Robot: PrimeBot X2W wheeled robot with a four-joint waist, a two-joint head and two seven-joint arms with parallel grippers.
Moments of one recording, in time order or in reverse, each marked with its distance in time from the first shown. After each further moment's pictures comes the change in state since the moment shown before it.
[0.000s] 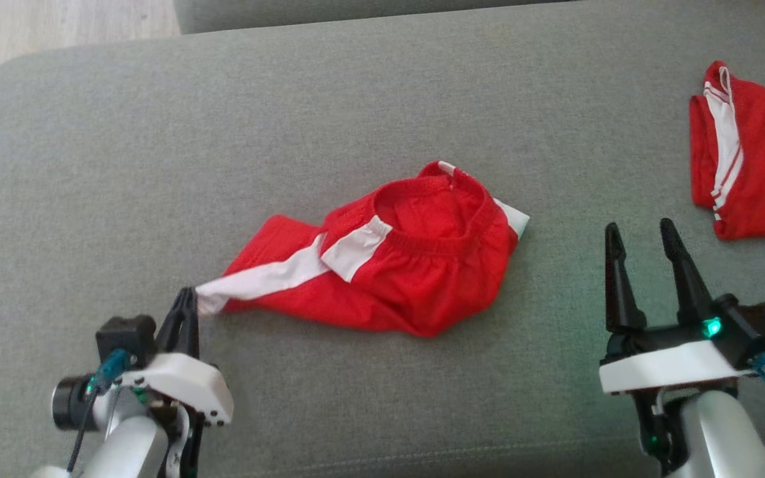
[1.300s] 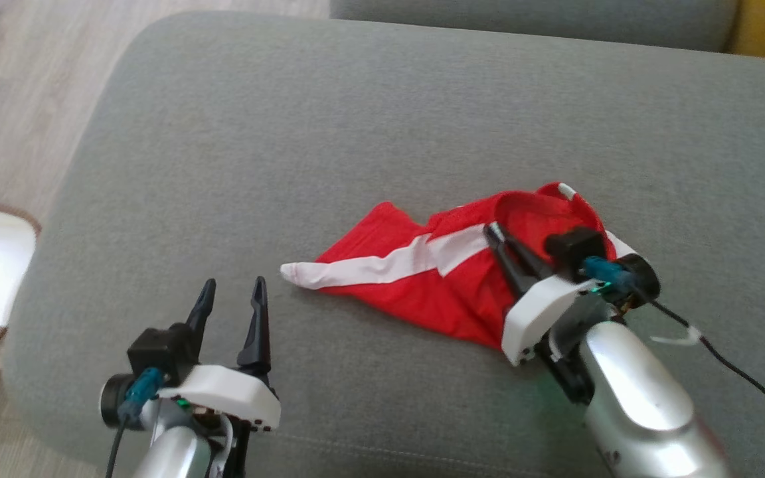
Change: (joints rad) left arm 0.086 -0.155 0.088 -0.129 0.107 -0.085 -0.023; right arm -0.337 -0.008 0.327 0.435 -0.042 0.000 0.227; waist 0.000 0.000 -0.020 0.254
